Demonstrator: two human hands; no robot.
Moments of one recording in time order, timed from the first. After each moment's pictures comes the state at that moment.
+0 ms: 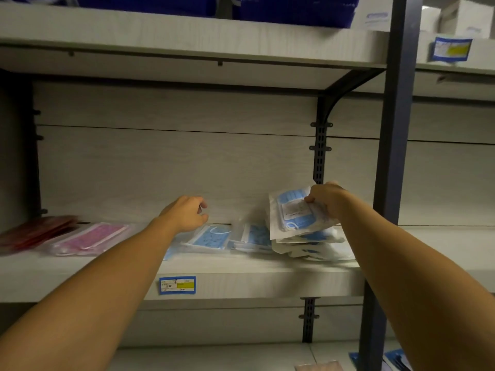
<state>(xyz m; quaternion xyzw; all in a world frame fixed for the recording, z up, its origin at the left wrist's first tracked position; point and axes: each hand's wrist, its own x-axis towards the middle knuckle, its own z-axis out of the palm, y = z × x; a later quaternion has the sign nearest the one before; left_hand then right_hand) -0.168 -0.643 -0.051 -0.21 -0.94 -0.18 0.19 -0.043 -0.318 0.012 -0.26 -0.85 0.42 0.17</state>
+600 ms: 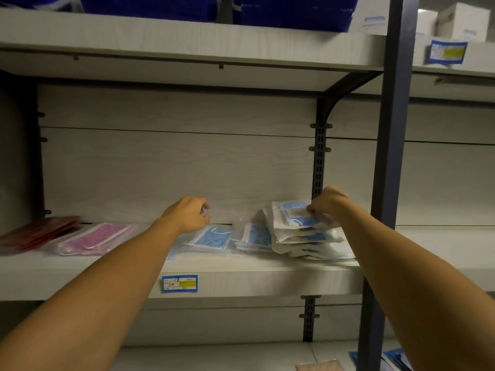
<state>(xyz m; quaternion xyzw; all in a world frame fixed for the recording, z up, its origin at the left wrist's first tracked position) -0.159 -0.643 -0.050 -0.22 -0.94 -0.16 0.19 -0.040 -0.314 0.009 -0.29 -0.91 0.28 0.07</state>
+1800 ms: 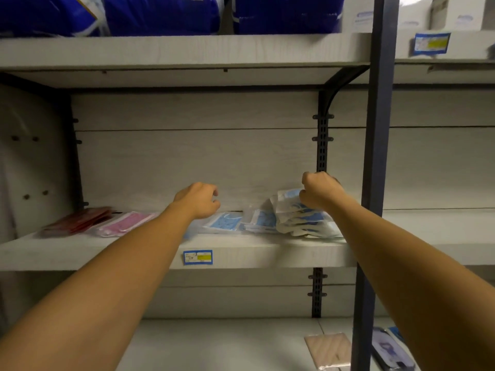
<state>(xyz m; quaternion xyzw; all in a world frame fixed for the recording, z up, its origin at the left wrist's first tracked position) -0.075 -0.648 -0.028 -0.17 -0.96 -0.08 0.23 0.014 -0.354 -0.004 -0.08 -0.97 -0.01 0.25</state>
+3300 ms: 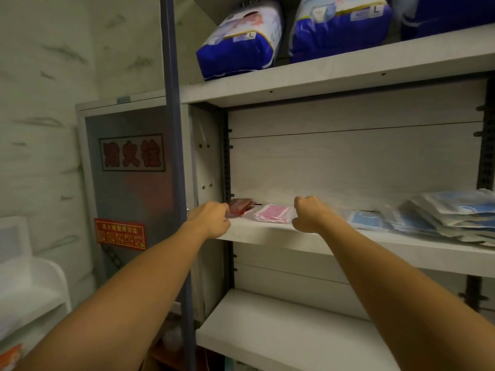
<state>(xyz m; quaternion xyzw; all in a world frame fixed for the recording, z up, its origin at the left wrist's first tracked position) 0.043 -0.979 -0.060 -0.02 -0.98 0.01 0.20 0.021 -0.711 -0.045 0.13 -0.98 0.03 0.18</state>
